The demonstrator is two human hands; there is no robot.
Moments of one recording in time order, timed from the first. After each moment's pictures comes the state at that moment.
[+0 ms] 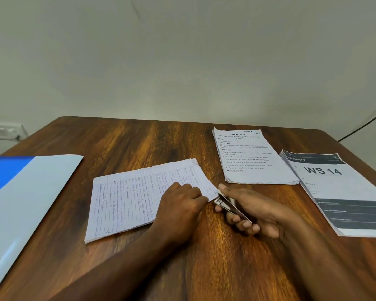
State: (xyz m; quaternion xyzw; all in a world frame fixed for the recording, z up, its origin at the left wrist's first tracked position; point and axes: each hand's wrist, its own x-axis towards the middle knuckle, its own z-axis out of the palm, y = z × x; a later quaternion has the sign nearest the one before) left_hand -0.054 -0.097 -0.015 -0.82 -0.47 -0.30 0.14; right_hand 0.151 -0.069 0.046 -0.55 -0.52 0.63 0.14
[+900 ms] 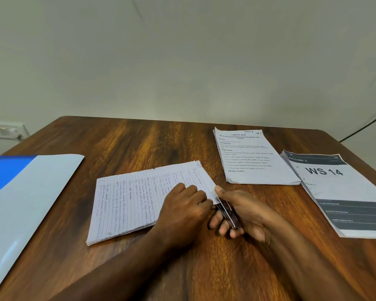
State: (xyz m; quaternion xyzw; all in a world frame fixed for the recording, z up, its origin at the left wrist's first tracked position) left_hand -0.051 -0.101 -0.013 -0.83 -0.42 -0.28 0.24; right_hand 0.128 -0.077 0.039 -0.55 -0.52 0.62 0.20
